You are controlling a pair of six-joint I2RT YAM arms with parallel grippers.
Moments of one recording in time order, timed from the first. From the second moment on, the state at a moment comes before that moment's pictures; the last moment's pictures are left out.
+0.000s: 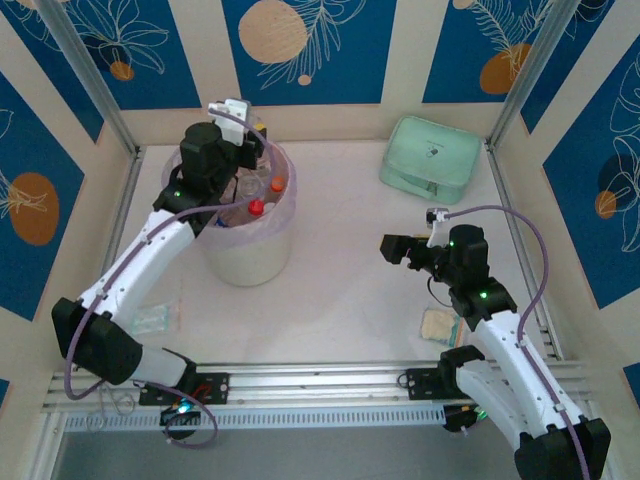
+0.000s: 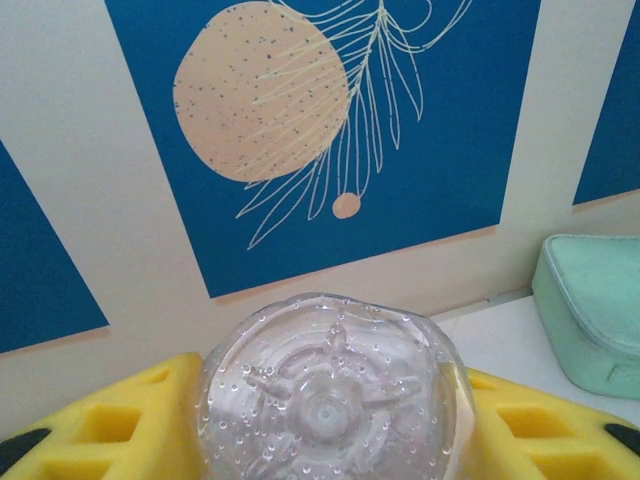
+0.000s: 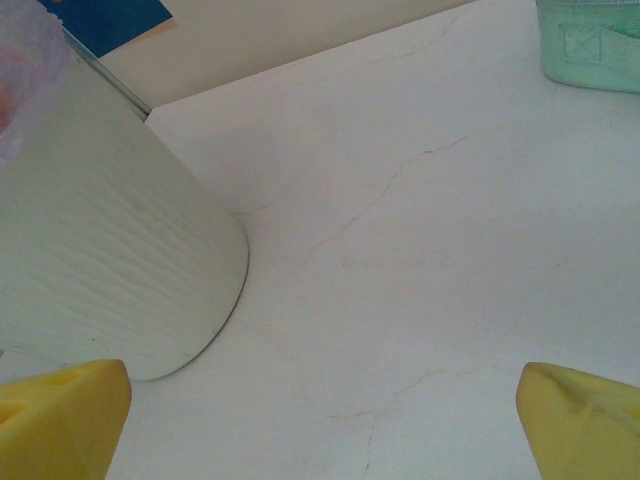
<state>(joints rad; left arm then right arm) -0.44 1.42 1.36 -0.09 -0.18 0.06 0.23 0.73 0.59 -0.31 -0.31 0.42</state>
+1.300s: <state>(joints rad) -0.46 1.42 1.34 -0.35 -0.18 -0.10 0.23 0.75 0.59 -0.28 -0.34 0.47</state>
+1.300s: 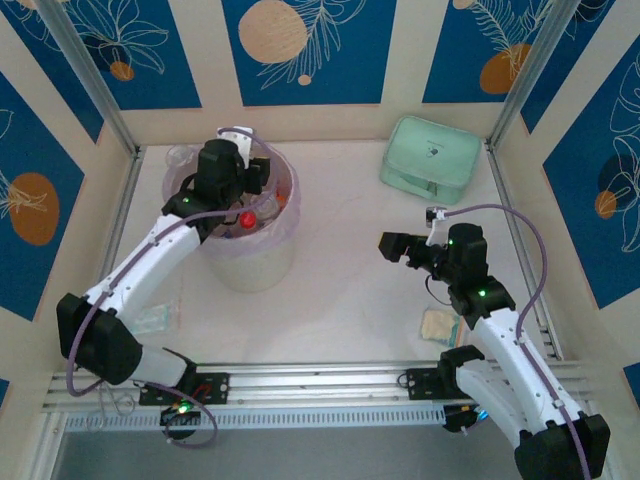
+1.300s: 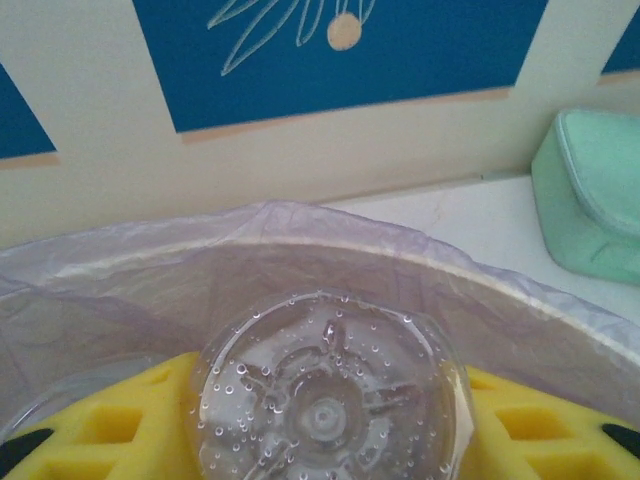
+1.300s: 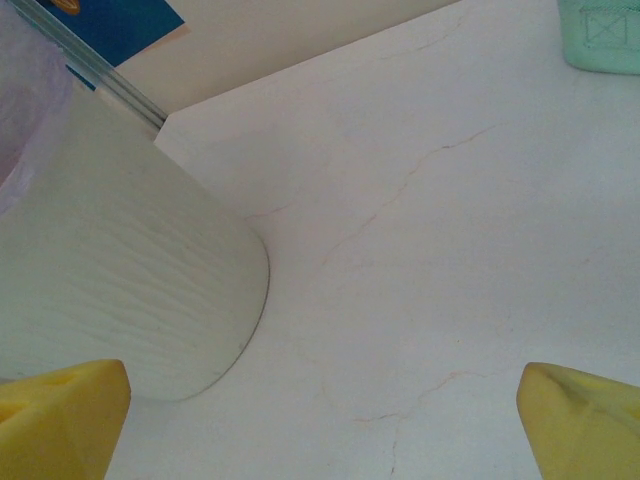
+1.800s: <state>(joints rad) -0.43 1.47 1.87 -0.86 -0.12 -0.02 0.24 0.81 0.60 -0.29 -0.35 0.46</state>
